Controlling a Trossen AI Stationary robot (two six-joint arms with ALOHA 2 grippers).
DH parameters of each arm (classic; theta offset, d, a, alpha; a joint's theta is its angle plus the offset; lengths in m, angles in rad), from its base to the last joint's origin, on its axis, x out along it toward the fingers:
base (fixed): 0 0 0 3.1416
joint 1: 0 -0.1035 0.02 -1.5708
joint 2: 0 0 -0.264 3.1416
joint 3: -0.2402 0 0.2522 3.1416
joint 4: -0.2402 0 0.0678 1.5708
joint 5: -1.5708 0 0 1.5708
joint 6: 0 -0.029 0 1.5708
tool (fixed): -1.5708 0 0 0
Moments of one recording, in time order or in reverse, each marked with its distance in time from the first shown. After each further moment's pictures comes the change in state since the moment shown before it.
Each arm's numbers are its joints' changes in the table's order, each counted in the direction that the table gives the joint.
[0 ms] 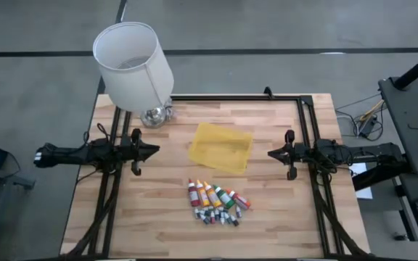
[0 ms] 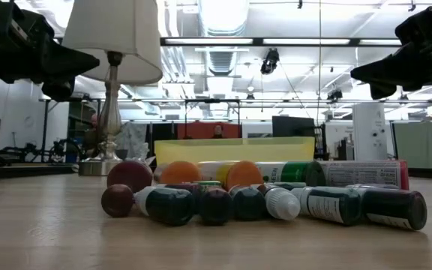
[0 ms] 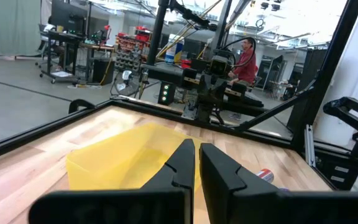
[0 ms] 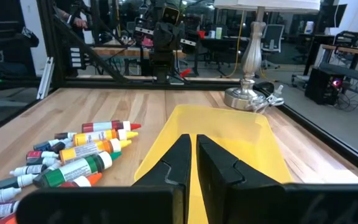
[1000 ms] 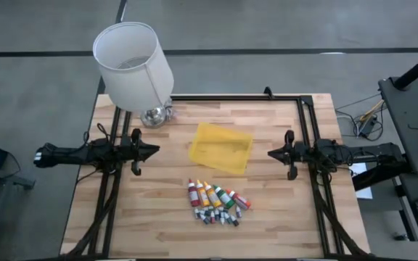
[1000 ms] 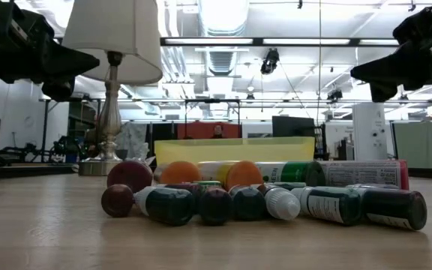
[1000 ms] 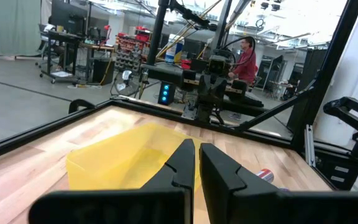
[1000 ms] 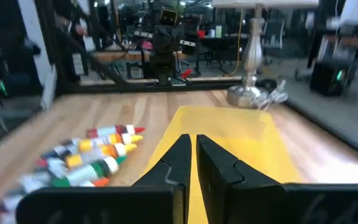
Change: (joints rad) left arm 0.000 0.000 0.000 0.000 0.000 0.000; right arm 0.000 0.000 0.000 0.007 0.000 -0.121
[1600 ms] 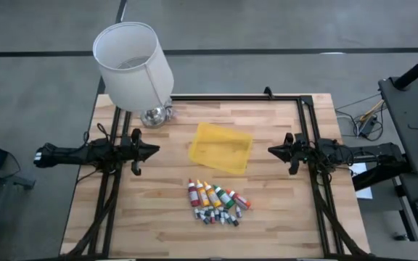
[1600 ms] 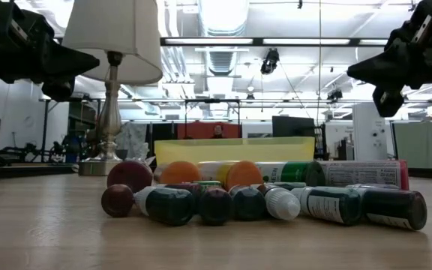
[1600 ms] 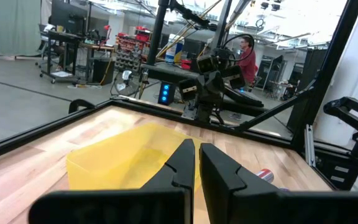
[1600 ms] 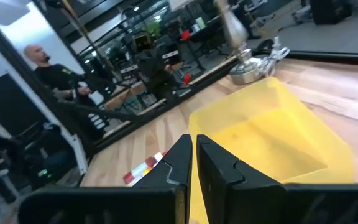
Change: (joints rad) left arm 0.000 0.000 0.000 0.000 0.000 0.000; right arm 0.000 0.000 0.000 0.024 0.077 -0.445
